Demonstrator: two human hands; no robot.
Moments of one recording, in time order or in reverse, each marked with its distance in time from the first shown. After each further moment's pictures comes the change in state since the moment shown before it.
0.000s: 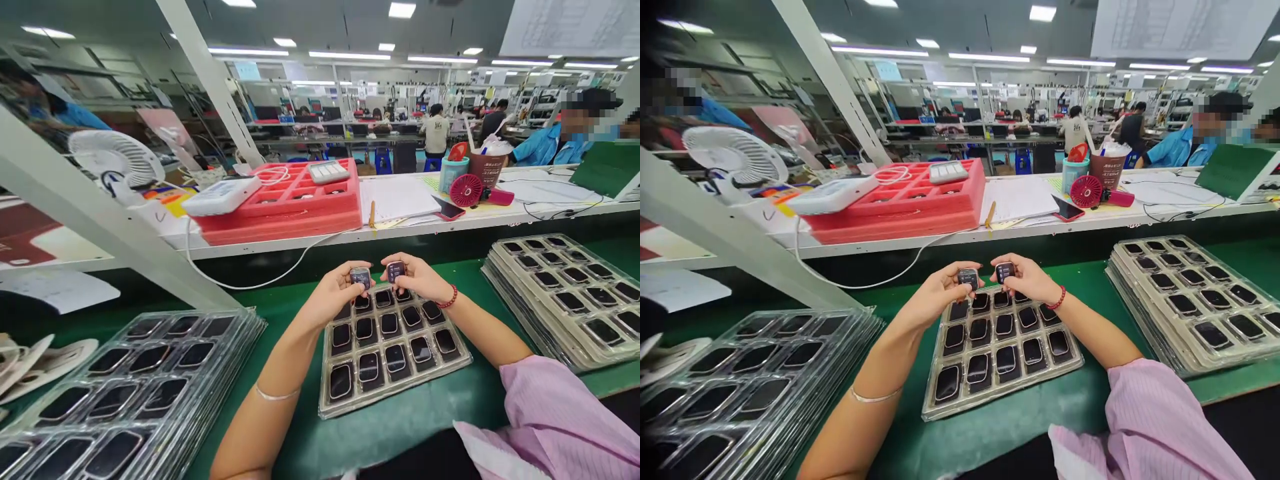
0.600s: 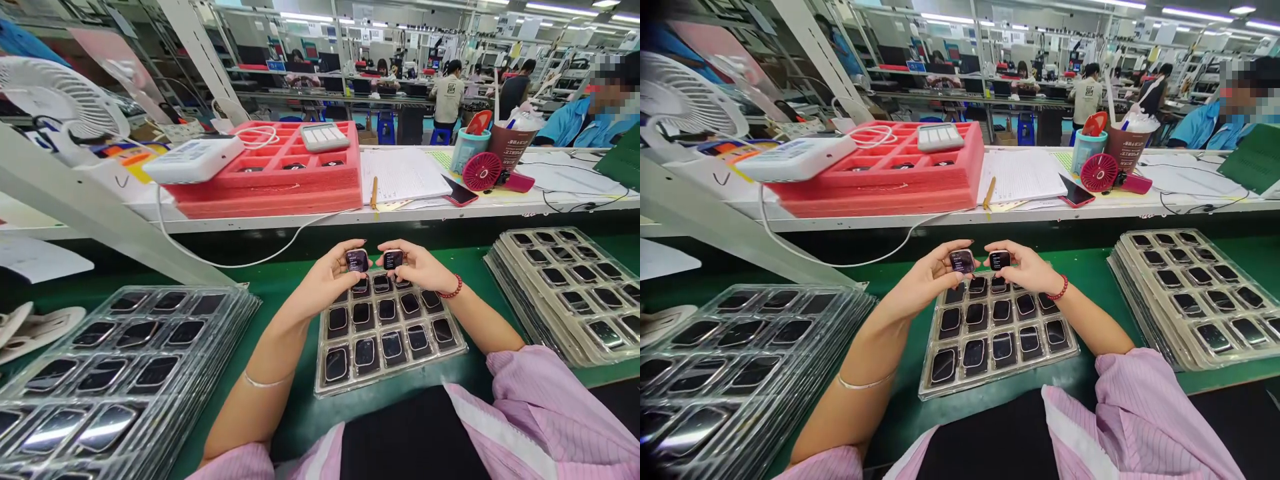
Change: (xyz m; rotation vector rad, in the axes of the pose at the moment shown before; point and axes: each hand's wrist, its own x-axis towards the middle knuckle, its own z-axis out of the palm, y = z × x) left_hand -0.001 0.006 -0.004 0.036 0.065 -0.022; right_hand 0.003 -0.012 0.002 -0.084 -0.053 0.047
